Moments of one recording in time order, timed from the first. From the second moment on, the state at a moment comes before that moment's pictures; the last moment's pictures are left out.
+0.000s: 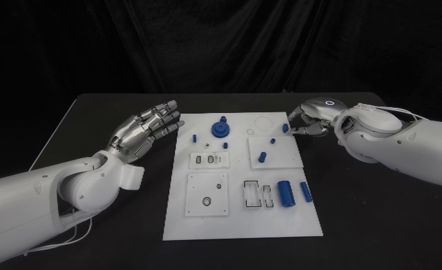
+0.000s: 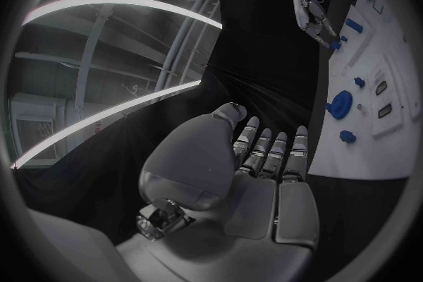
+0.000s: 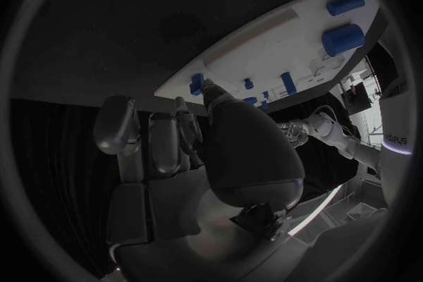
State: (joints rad) left arm 1.23 -1.00 -0.21 1.60 0.15 0.03 0.64; left_hand 1.43 0.18 0.11 0.13 0.70 0.44 0.14 0.16 0.06 0.15 0.17 0.28 0.05 0.15 0.20 0.15 0.04 0.17 0.21 0.29 0.13 0.07; right arm 1.36 -0.90 -0.25 1.33 -1.61 -0.32 -0.06; right_hand 1.29 -0.04 0.16 0.22 0.12 0.82 0.09 0.07 0.18 1.27 0.01 1.38 1.31 1.44 -0.04 1.36 1.31 0.08 1.36 0.07 1.17 1.31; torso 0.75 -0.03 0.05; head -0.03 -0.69
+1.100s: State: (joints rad) left arm 1.20 -1.01 -0.21 1.59 0.15 0.04 0.63; left_hand 1.43 0.18 0.11 0.12 0.70 0.43 0.14 0.16 0.06 0.15 0.18 0.28 0.05 0.15 0.20 0.15 0.04 0.17 0.21 0.29 0.13 0.07; right arm 1.32 -0.83 -0.24 1.25 -1.61 -0.31 -0.06; right_hand 1.31 -0.03 0.16 0.22 0.14 0.83 0.09 0.07 0.18 1.25 0.01 1.36 1.29 1.43 -0.04 1.32 1.31 0.08 1.33 0.07 1.11 1.31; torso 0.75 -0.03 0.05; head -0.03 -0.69
